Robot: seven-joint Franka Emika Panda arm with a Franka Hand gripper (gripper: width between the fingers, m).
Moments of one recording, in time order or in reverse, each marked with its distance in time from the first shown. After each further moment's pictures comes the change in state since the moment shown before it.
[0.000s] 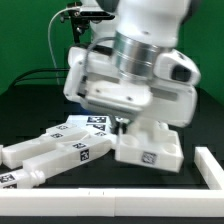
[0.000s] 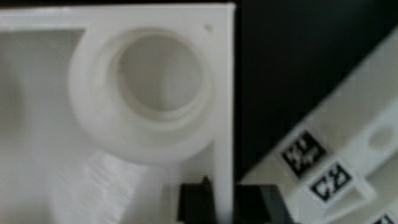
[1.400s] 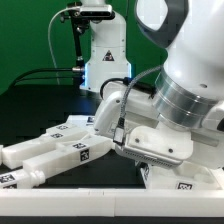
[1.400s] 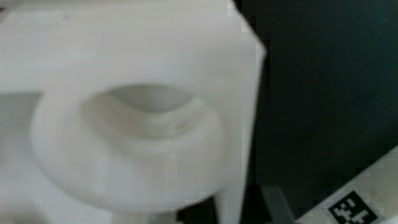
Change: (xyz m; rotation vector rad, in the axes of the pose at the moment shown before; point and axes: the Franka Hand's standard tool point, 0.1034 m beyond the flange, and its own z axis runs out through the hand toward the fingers) arm -0.039 0.033 0.017 0.088 0.161 0.007
